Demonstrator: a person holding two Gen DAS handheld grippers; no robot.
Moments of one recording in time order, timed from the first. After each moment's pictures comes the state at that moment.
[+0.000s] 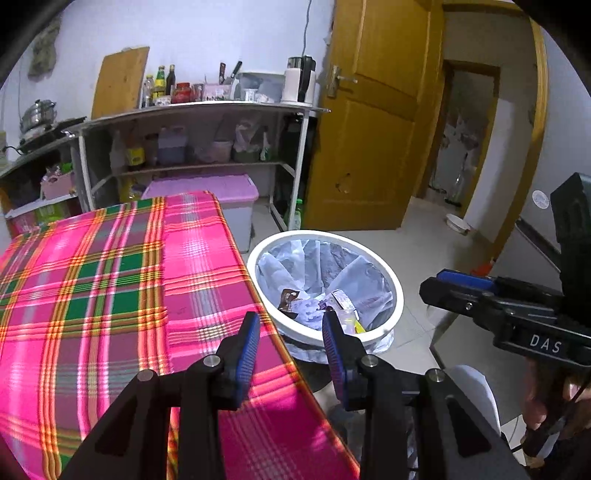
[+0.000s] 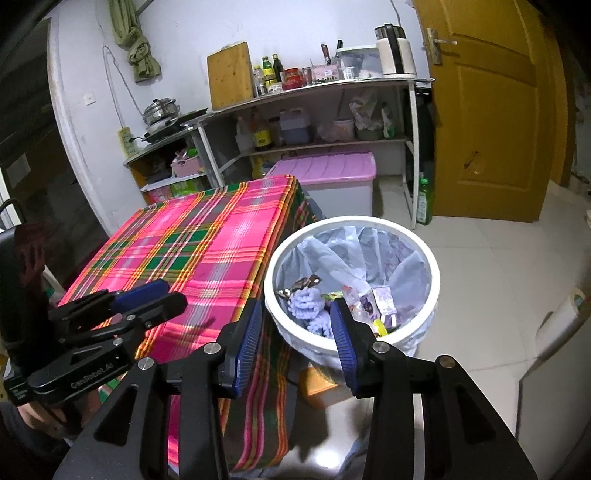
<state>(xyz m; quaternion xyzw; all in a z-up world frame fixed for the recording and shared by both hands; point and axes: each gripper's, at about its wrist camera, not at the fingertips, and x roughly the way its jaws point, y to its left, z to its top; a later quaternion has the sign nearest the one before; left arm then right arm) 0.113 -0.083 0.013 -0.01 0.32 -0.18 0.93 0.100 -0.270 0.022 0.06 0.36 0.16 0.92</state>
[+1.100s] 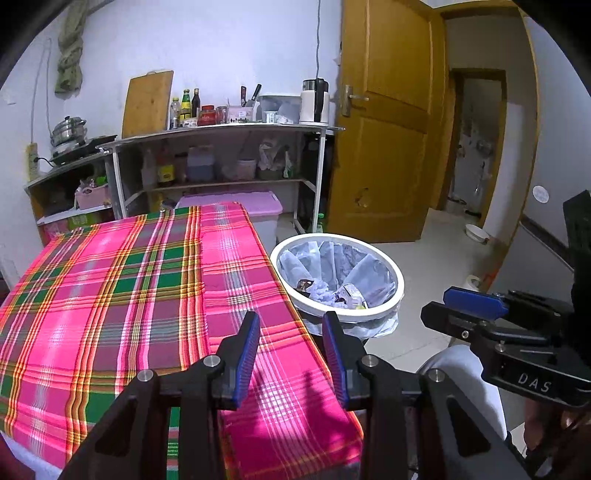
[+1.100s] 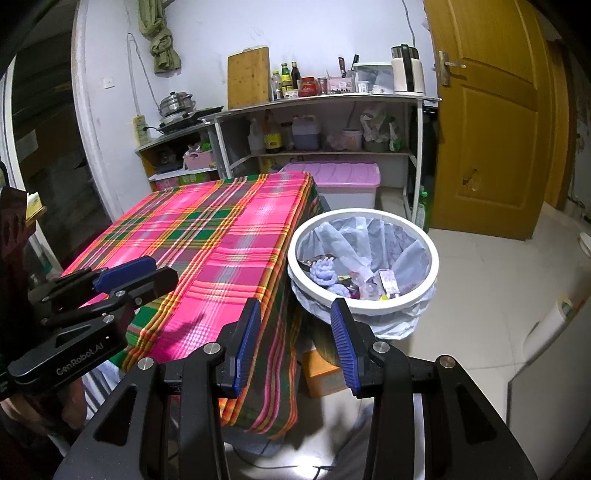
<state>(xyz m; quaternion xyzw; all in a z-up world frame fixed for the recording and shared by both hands) 0.033 -0.075 0.024 0.00 0.29 -0.13 0.95 0.031 -0.245 0.019 0.02 0.33 0.16 0.93</state>
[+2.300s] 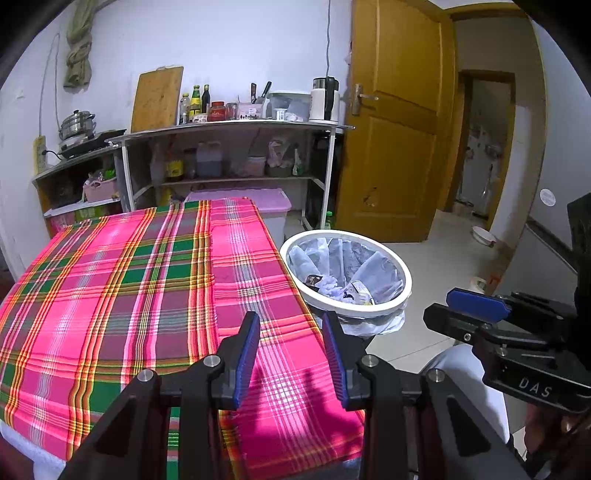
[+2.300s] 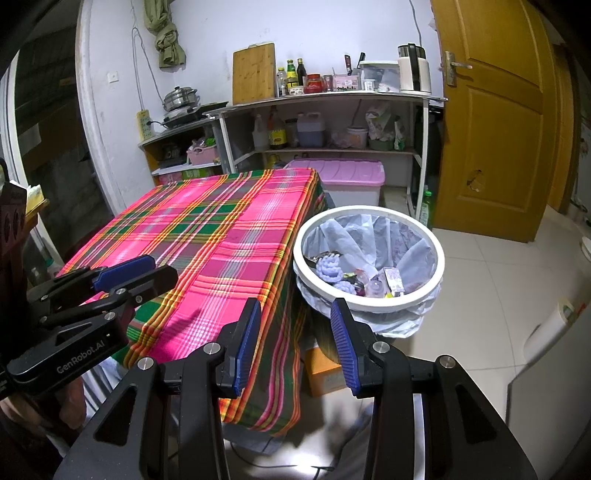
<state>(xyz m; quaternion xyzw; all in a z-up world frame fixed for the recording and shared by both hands) 0.028 -0.068 0.020 -0.01 0.29 -0.11 0.95 0.029 -0.238 0.015 0.01 0.34 0.17 0.93</state>
